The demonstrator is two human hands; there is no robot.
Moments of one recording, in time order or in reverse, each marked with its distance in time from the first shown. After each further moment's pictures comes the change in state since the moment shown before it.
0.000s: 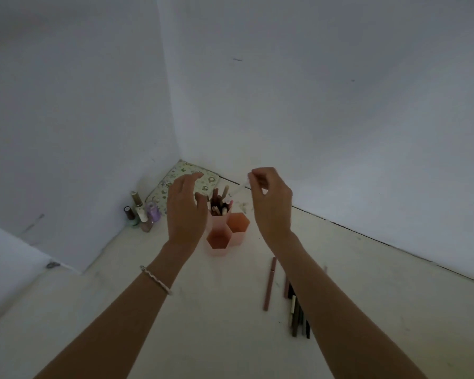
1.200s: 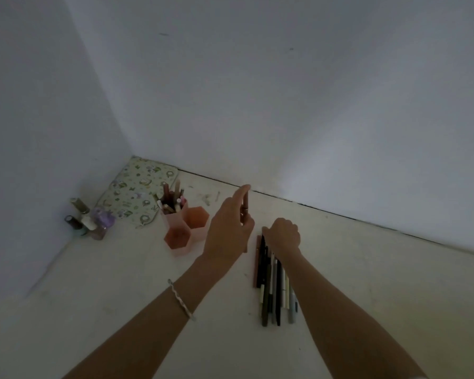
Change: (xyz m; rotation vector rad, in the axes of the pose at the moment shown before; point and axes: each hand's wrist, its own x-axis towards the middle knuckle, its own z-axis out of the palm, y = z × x) left_hand -0.066 0.101 0.090 -0.214 -0.506 0.010; right_hand -0.047 0.162 -0.070 -0.801 -0.458 0.771
